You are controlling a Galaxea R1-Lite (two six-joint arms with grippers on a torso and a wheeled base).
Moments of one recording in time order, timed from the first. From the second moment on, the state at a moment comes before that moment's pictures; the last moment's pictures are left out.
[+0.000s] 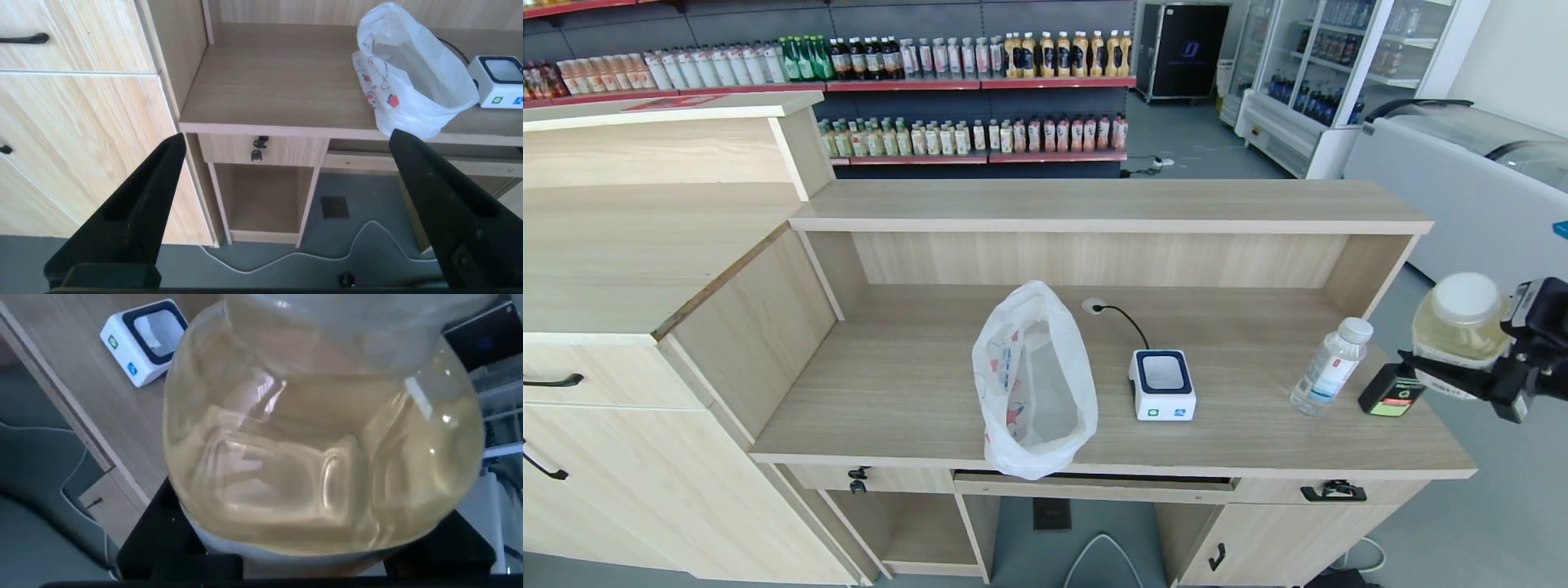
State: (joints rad) left arm 0.00 0.00 0.00 0.00 0.00 0.00; right arm -0.33 1.46 -0.65 -0.50 0.72 -1.12
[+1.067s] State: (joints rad) left arm 0.00 0.00 0.00 0.00 0.00 0.00; right arm -0.31 1.93 -0.72 -1.07 0.92 -1.24
